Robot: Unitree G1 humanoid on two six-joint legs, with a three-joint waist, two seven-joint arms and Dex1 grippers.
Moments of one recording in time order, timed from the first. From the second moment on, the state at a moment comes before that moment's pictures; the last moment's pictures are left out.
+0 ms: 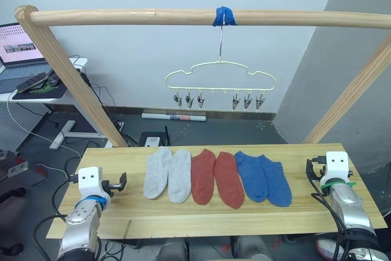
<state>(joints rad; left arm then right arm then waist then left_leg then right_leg) 0.00 0.40 0.30 0.47 -0.16 0.06 -0.29 -0.12 -0.42 -0.25 0.54 0.07 0.01 0.11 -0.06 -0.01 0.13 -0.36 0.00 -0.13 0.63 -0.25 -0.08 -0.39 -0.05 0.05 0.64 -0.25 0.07</state>
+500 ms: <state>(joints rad) 0.01 0.41 0.32 0.46 -0.16 0.05 -0.28 -0.11 -0.42 -0.25 0.54 0.06 0.01 0.11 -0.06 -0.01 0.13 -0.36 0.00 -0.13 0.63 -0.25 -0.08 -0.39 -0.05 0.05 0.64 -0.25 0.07</state>
